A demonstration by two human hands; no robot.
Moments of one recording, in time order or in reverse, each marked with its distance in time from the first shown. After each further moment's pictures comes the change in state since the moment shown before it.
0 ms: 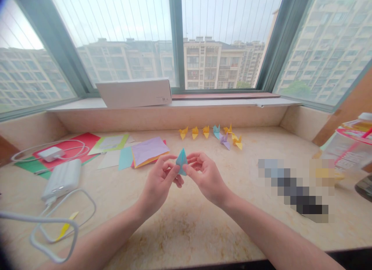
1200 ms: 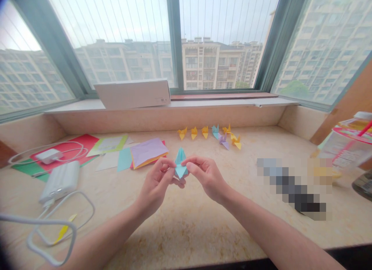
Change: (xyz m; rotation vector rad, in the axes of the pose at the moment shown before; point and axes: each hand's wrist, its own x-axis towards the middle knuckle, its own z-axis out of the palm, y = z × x) left_hand -0.004 0.014 0.000 -0.110 -0.080 -0.004; right_hand -0.001 -0.006 -0.007 0.111 -0.105 -0.035
